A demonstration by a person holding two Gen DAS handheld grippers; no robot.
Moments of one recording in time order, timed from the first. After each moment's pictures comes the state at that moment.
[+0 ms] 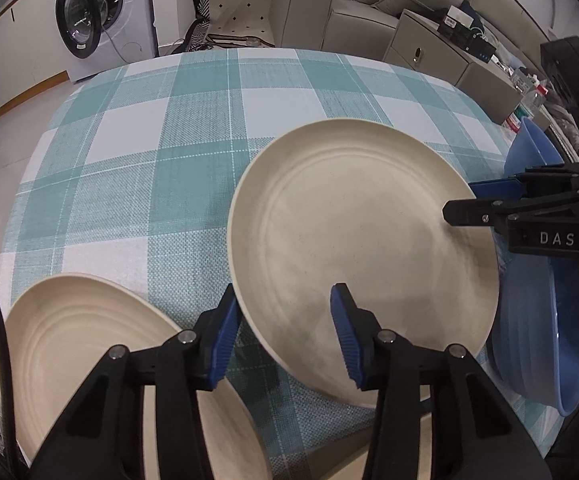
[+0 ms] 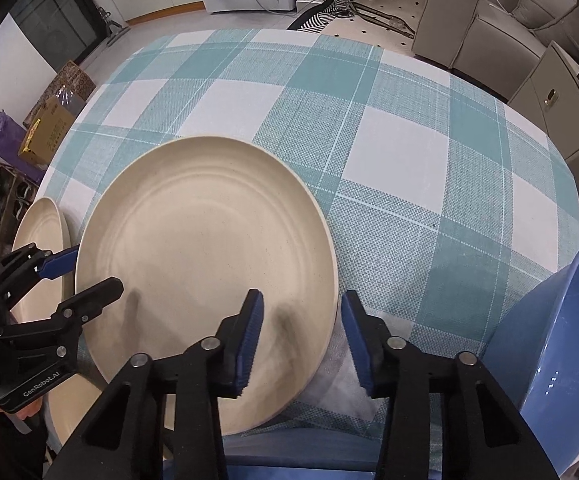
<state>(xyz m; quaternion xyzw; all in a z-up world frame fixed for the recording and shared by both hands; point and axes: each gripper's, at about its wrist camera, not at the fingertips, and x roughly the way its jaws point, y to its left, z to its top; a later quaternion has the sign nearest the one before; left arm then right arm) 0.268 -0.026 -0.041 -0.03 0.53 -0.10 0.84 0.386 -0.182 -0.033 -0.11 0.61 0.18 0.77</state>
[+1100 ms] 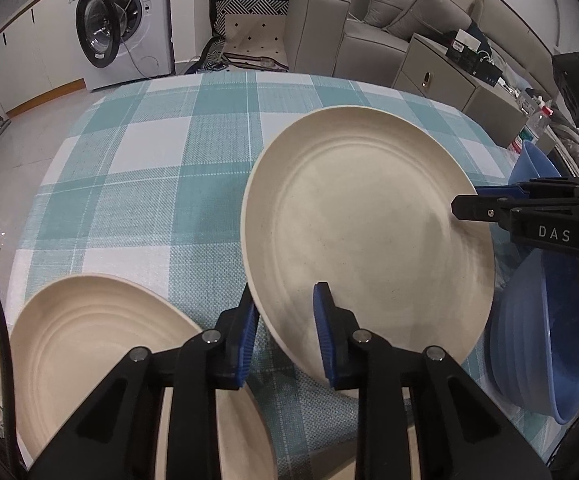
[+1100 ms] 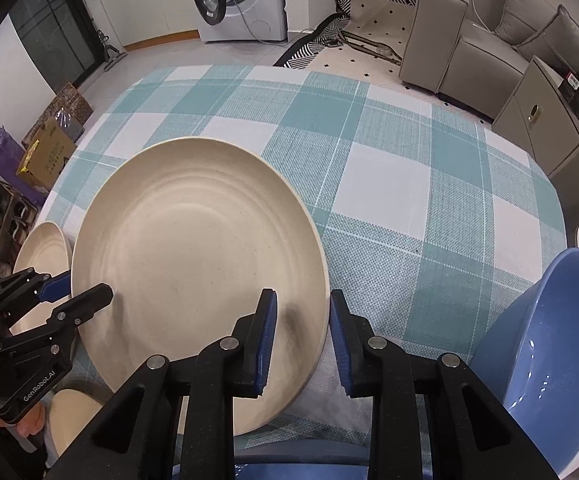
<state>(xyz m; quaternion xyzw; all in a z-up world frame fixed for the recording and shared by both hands) 0.260 -0.016 -0.028 -0.05 0.49 -0.07 0.87 0.382 -0.185 -0.012 -0.10 0.56 0.17 0.81</state>
